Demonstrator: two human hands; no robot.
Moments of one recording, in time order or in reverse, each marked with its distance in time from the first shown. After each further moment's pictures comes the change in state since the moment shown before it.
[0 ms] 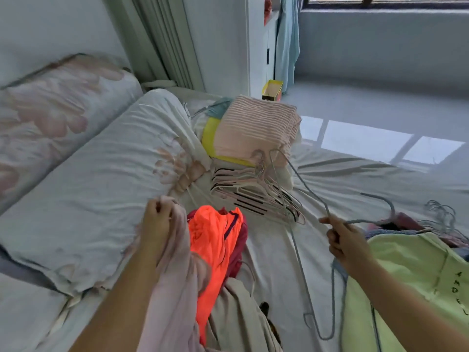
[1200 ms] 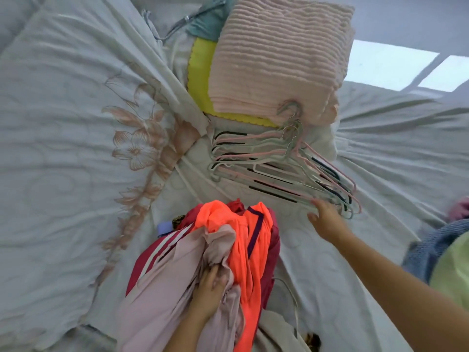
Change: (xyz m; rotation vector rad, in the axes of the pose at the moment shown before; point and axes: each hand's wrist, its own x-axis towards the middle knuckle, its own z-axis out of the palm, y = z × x) left_hand 0.071 -0.252 0.099 0.382 -0.707 -0.507; right_hand 0.252 0.158 0.118 -1.324 -0.086 0.044
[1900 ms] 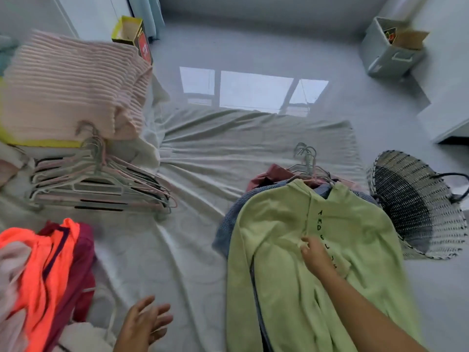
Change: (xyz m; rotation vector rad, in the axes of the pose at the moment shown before) left_hand -0.158 0.138 0.267 -0.655 -0.145 -0.153; right_hand -0.177 0.415 -0.137 0.295 0.204 0.463
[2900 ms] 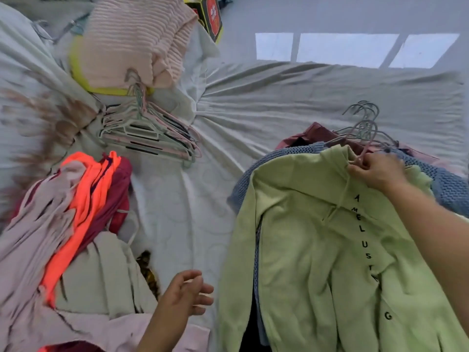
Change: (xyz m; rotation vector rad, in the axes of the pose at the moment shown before) left_hand -0.045 -0.117 0.127 0.212 0.312 0.236; right_hand 0.165 0.015 -0.092 -0.371 0.109 -0.486
